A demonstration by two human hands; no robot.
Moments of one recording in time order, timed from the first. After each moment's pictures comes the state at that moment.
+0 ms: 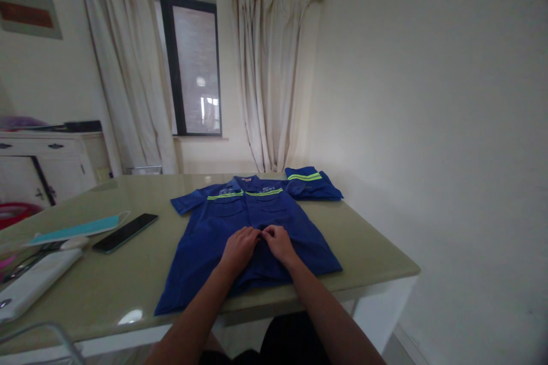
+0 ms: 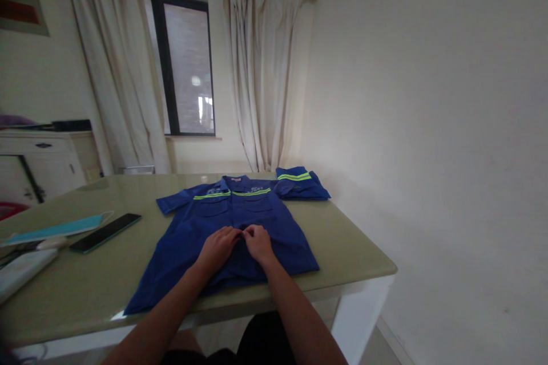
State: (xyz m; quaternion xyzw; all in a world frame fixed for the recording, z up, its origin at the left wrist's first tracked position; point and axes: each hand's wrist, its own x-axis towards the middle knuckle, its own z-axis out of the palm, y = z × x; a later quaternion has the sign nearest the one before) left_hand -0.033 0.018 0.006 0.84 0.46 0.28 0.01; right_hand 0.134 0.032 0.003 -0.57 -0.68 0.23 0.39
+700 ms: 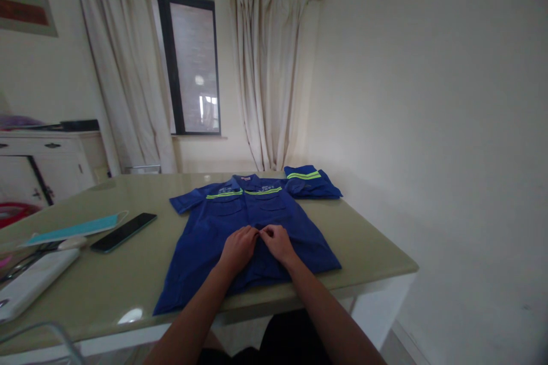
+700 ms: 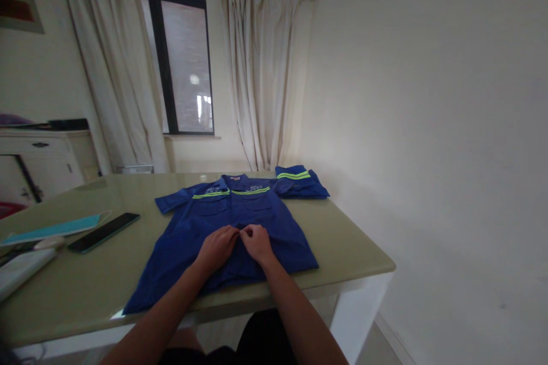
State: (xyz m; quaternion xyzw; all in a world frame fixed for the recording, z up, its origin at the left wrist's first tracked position) left_hand -0.028 0.011 0.012 0.83 0.51 0.22 -0.03; right_hand 0.136 0.031 -0.003 -0.53 -0.70 0.23 0.43
